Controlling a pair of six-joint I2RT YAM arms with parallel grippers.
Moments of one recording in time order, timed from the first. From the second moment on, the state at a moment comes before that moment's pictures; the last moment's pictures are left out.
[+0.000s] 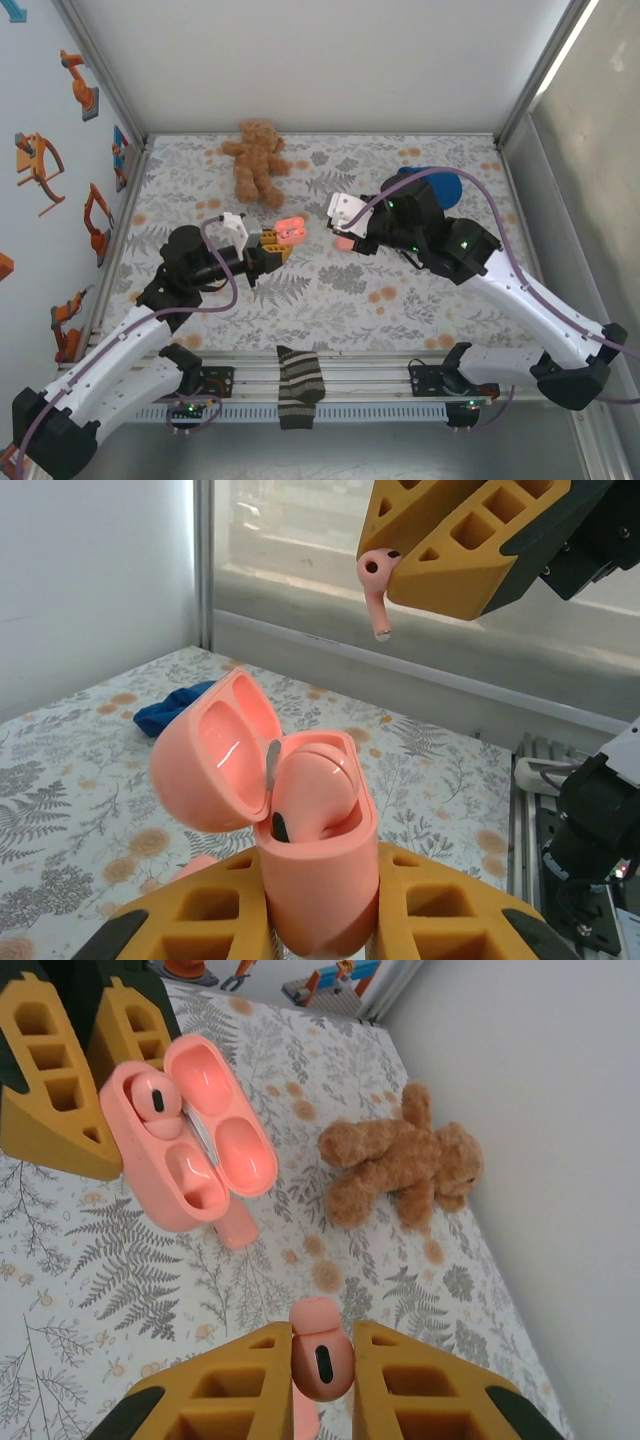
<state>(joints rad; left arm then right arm) -0.60 0.80 0.59 0.08 0.64 -0.04 0.88 1.17 1.37 -0.69 -0.09 -0.62</state>
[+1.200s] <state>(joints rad) -0.61 0.82 0.61 0.10 0.72 -0.05 0.92 1.28 1.44 -0.66 -0.24 -0.85</state>
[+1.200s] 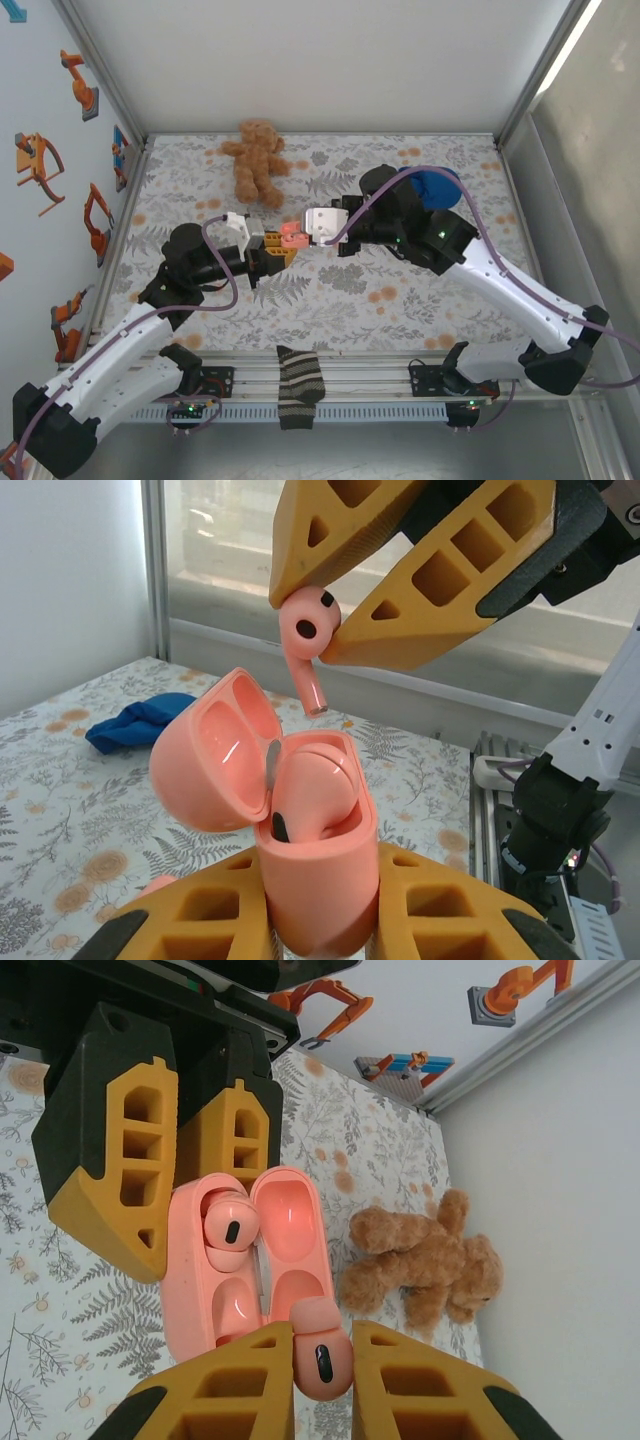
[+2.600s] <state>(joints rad) -0.61 0.79 0.61 0.08 0.71 -0.05 0.94 1.30 1.44 -0.67 -0.25 -0.86</state>
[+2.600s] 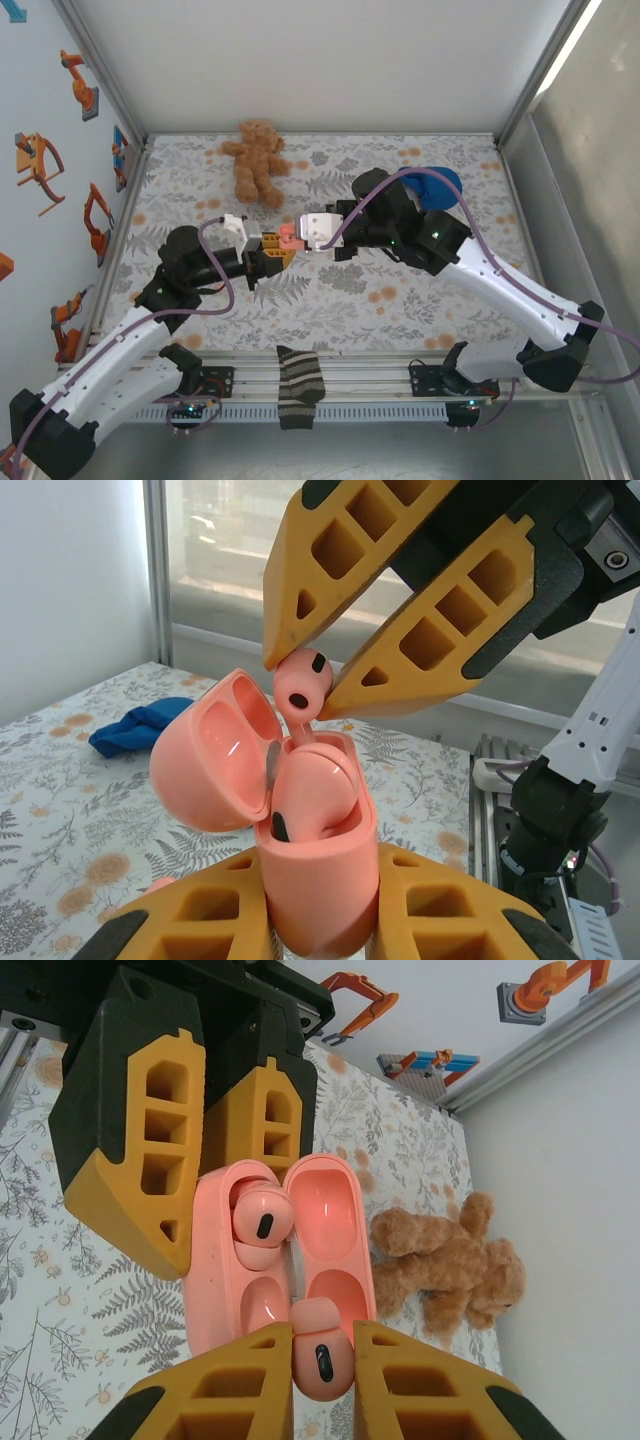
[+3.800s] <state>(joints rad) -0.62 0.77 0.61 0.17 0.67 -0.05 0.93 1.18 1.48 -0.58 -0.19 -0.50</state>
